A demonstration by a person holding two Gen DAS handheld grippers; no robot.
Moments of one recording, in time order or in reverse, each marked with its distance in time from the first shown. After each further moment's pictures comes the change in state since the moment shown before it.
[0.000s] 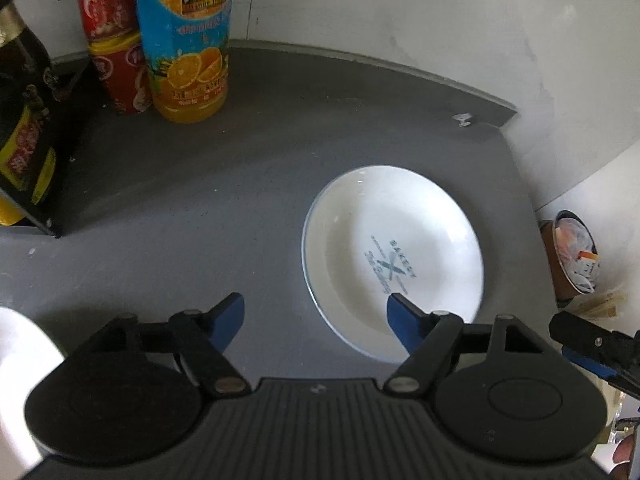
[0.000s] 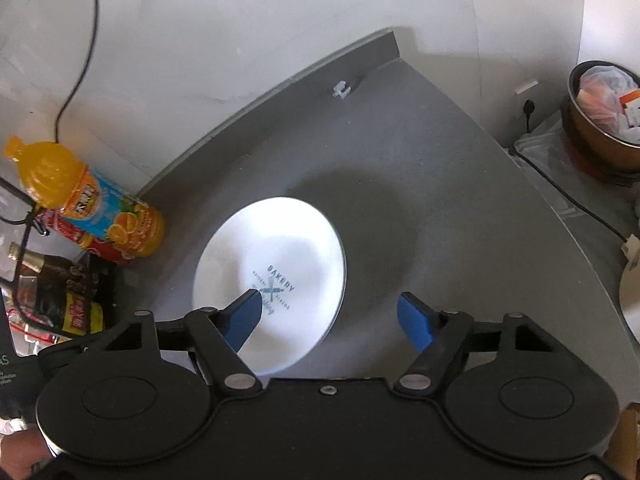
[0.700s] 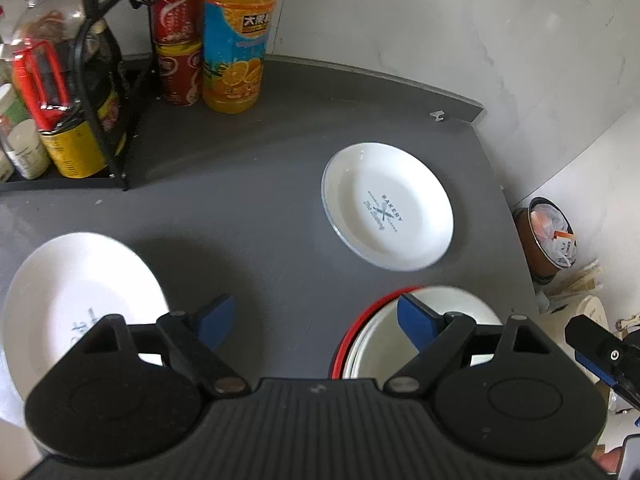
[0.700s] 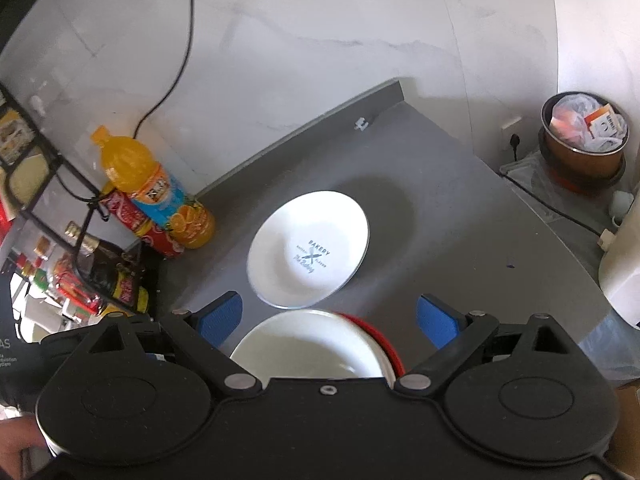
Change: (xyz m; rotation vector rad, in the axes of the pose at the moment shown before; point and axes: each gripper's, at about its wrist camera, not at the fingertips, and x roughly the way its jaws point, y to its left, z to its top) left arm -0.099 0.027 -0.071 0.017 -0.059 -0.030; right arm -0.101 0.024 -0.087 -0.016 -0.181 0.027
